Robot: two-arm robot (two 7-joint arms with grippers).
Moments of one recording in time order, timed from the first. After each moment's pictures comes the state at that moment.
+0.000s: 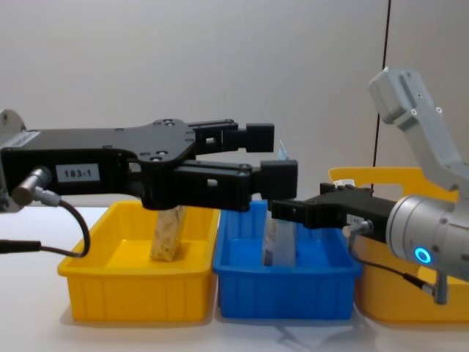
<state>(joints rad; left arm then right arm) -0.39 0.58 0.49 -1.61 -0.64 -0.01 -1.11 0.43 0.22 -0.49 -1.23 0.33 0.02 0.22</state>
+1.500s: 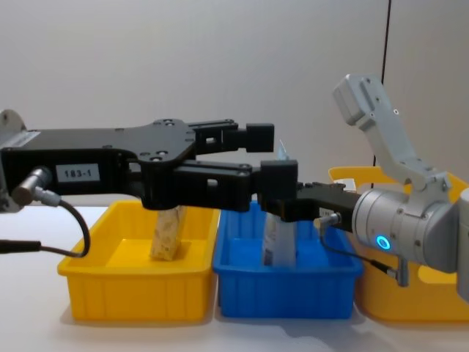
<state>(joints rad) -0.39 0.58 0.49 -1.61 -0.64 -0.01 -1.11 0.58 0.12 -0.48 -0.97 0.28 -0.05 0.26</state>
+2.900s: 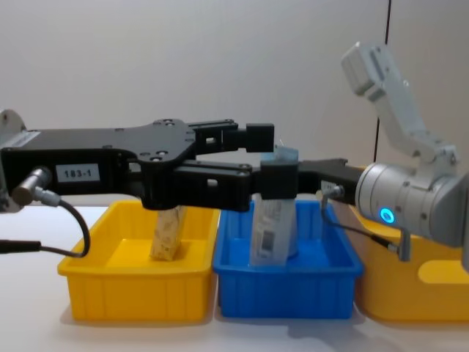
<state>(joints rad) -0.39 0.58 0.49 -1.61 -0.64 -0.01 -1.11 0.56 0.12 -0.44 -1.06 0.27 -0.02 0.29</state>
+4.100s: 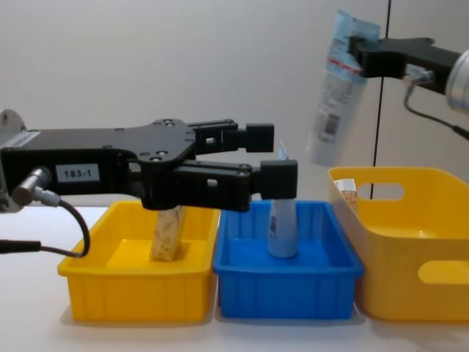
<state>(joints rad) -0.39 0.58 0.49 -1.61 -0.64 -0.01 -1.11 0.52 0.23 -0.30 -1.33 0.26 -0.08 0.29</state>
